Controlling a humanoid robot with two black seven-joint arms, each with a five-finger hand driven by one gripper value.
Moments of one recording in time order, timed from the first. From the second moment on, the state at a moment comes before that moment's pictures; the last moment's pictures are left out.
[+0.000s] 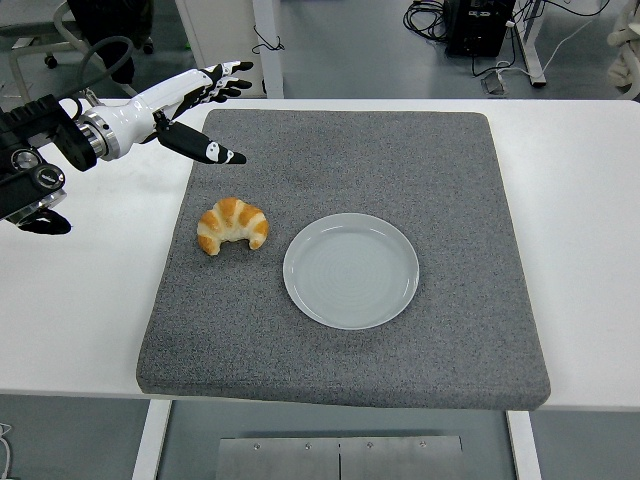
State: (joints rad) left arm -1.13 0.69 -0.21 -1.25 0.84 0.02 -0.14; right arm -0.10 0.00 0.01 0.13 -0.10 0.03 0.41
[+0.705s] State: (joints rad) left arm -1.09 0.73 -0.11 -1.32 1.11 0.05 -0.14; right arm -0.10 0.00 0.01 0.13 -0.10 0.03 0.41
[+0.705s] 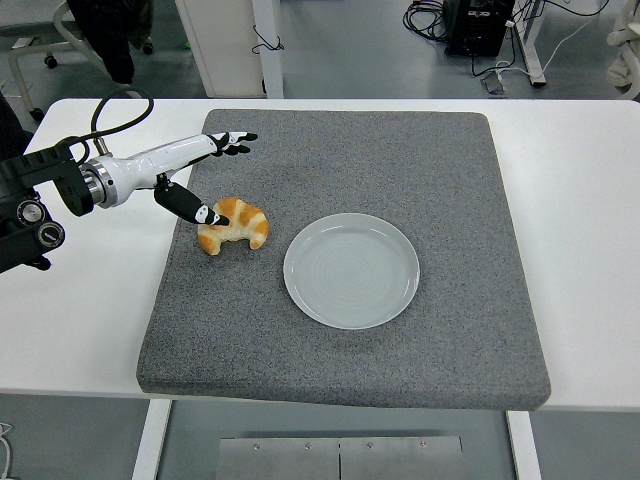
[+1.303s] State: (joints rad) left arm -1.04 0.72 -0.04 -1.30 1.18 0.18 -0.14; right arm -0.10 0.00 0.01 0.13 -0.10 0.03 0.41
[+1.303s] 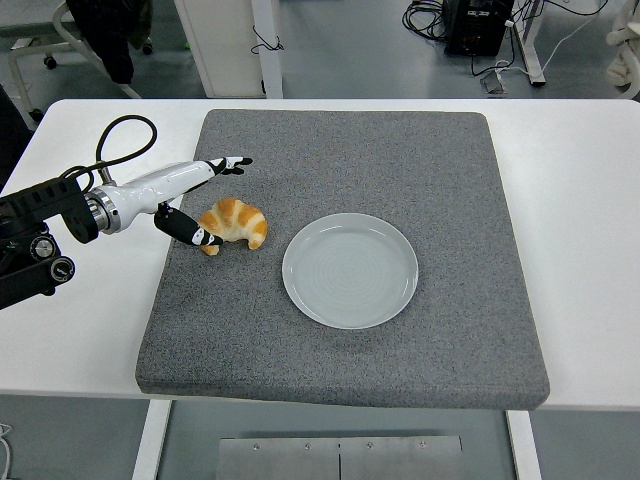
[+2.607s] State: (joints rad) left arm -1.03 0.59 0.09 -1.19 1.18 0.38 -0.12; right arm -0.10 0.00 0.01 0.13 -0.10 0.03 0.41
